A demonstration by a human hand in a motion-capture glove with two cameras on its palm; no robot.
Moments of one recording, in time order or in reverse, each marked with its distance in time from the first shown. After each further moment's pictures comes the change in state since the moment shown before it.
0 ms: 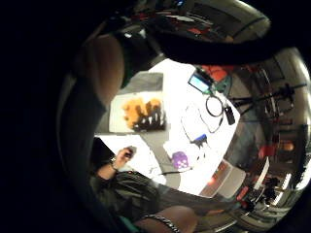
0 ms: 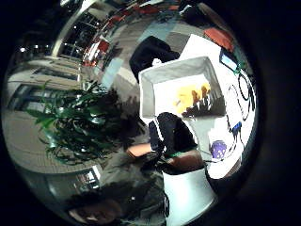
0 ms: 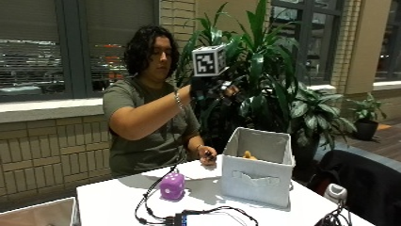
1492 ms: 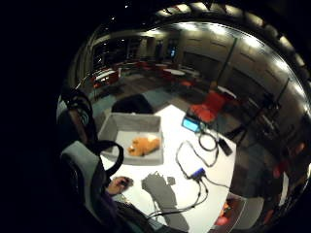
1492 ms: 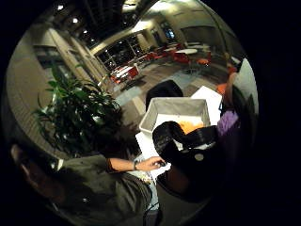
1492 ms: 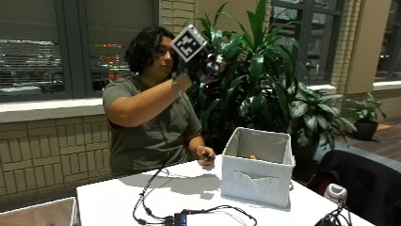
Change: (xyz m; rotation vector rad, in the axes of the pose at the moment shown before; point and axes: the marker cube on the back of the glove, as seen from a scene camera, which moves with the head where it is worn) arm -0.015 0.027 -0.074 0.610 -0.072 -0.289
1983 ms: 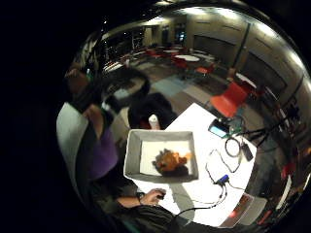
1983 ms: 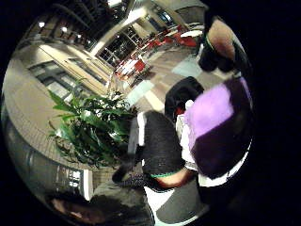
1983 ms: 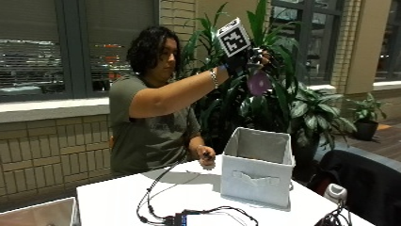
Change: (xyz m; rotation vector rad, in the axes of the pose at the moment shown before) arm -0.033 -0.124 0.083 -0.157 -0.141 0.218
